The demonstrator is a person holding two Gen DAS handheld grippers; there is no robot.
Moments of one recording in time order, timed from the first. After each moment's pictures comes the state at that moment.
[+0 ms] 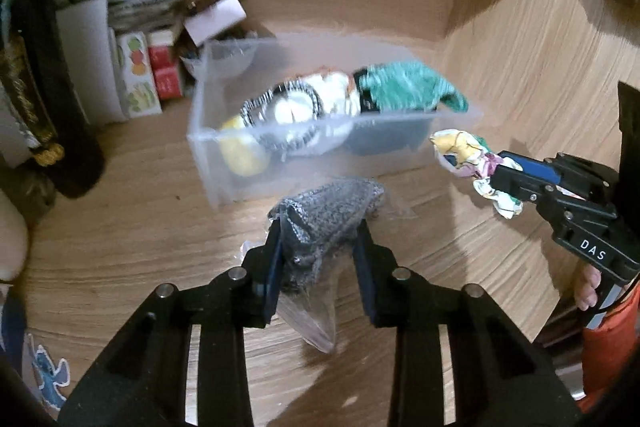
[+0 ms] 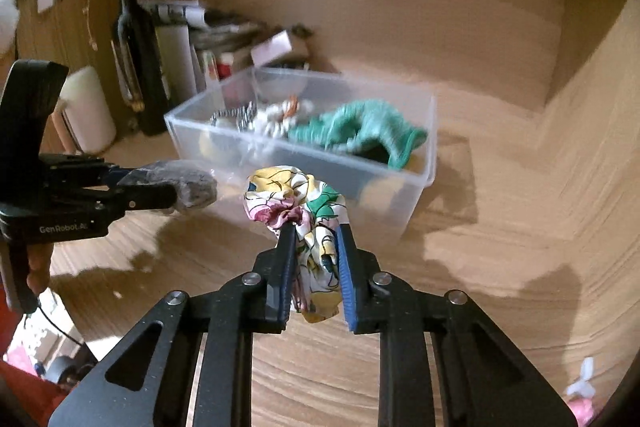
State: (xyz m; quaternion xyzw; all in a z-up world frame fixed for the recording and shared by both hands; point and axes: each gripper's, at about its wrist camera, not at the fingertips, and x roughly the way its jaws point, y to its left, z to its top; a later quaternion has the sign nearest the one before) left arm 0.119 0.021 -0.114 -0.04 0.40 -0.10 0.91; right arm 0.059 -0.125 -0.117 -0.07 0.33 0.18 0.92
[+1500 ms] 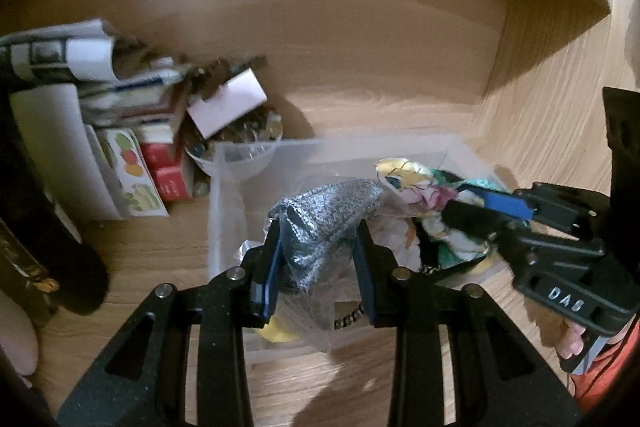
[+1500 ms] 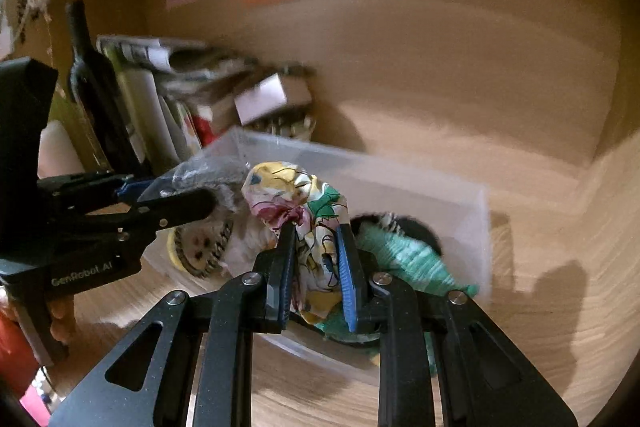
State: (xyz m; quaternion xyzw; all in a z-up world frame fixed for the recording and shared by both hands) left arm 0.219 0.029 -0.097 -0.04 0.35 -0.07 0.93; right arm 0.174 -0.088 -0.105 -0.05 0.32 0.20 0.92
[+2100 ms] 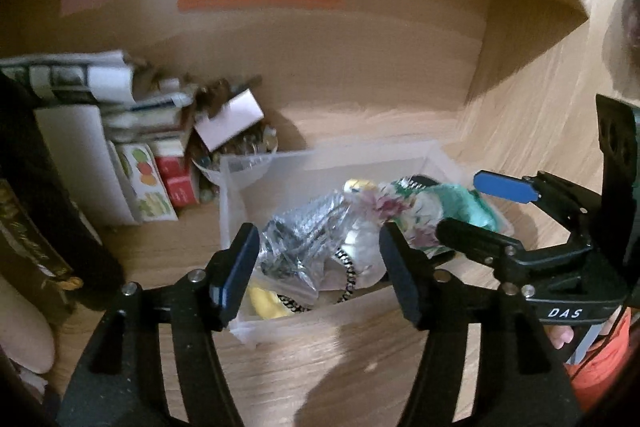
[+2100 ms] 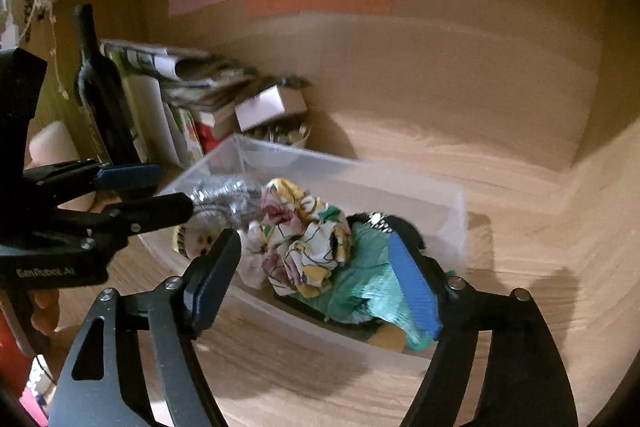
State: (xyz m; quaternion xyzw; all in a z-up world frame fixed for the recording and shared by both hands) left arm 0.183 0.032 -0.063 -0.04 0.32 -0.08 0.94; right arm 0.148 -0.095 -0.082 -0.06 0.29 0.18 0.94
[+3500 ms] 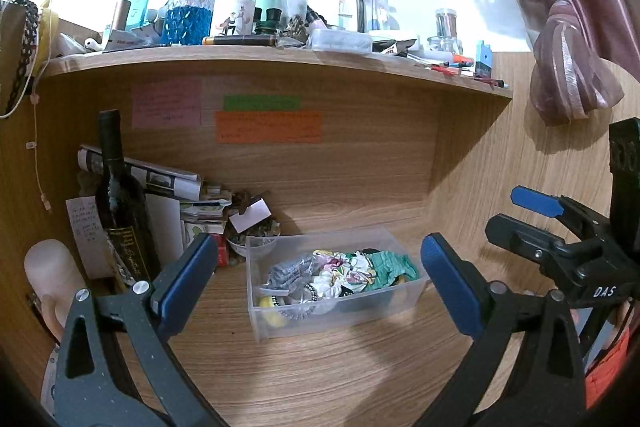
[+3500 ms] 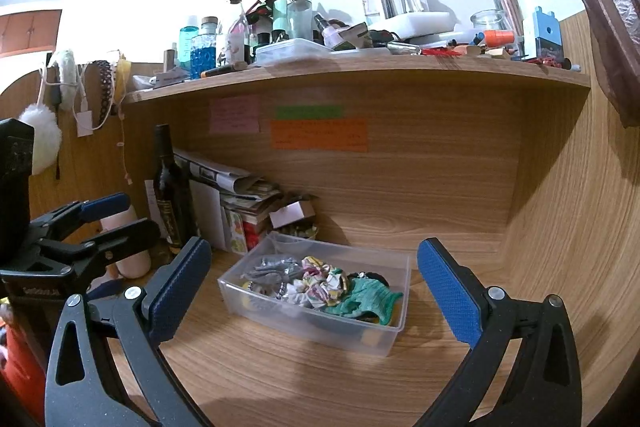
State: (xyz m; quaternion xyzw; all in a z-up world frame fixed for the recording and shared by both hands) left arm 0.037 0.015 0.020 -0.03 0.15 -0.06 0.99; right arm 0.008 -0.116 -0.002 -0.02 0.13 0.17 0.98
